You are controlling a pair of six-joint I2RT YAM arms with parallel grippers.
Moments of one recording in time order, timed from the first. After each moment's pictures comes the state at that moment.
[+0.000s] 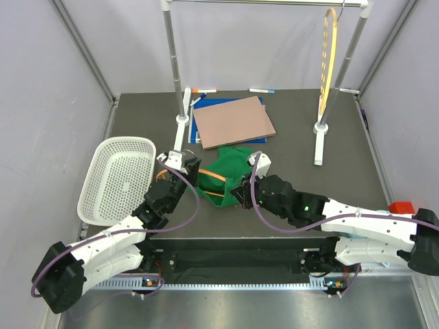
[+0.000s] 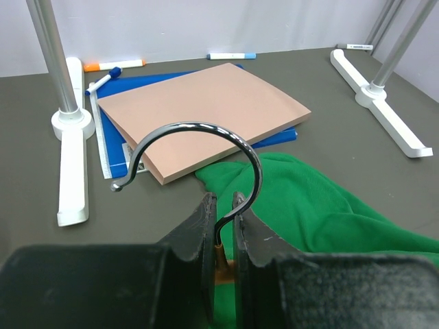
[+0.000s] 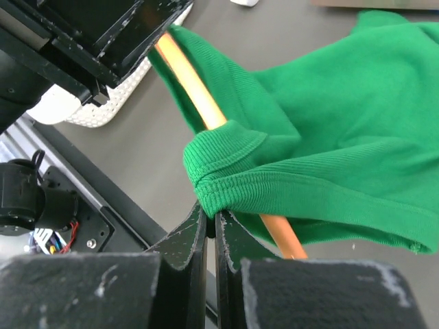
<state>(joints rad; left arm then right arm) -0.71 0.88 0.32 0.63 -0.30 -0.13 1.16 1.05 0.74 -0.07 0.33 0.54</state>
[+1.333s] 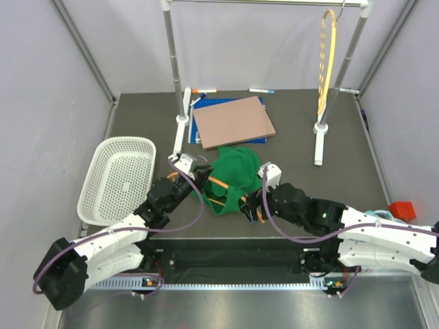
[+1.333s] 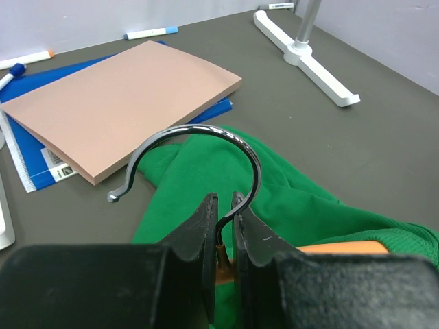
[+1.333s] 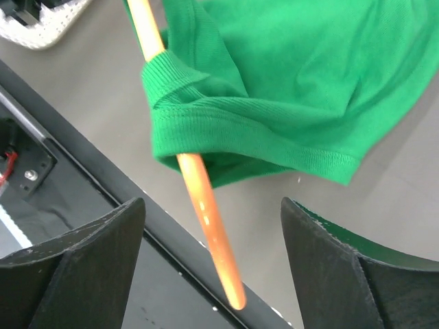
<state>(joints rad) -0.71 0.92 0.33 0.62 -0.04 -0.13 1.16 0.87 0.67 -0.30 0.29 0.45</state>
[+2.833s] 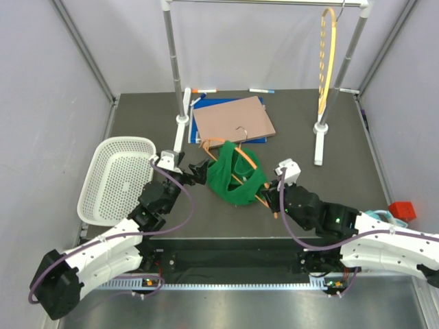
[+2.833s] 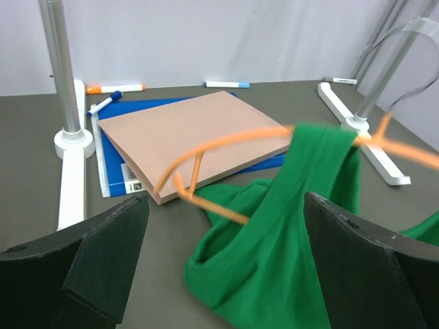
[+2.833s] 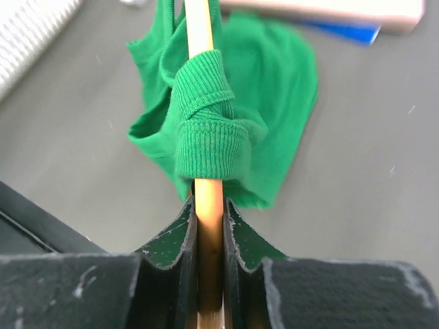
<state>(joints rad) -0.71 0.81 0.33 0.64 -0.29 -0.16 1.17 0.76 0.60 -0.31 0.56 0.41</state>
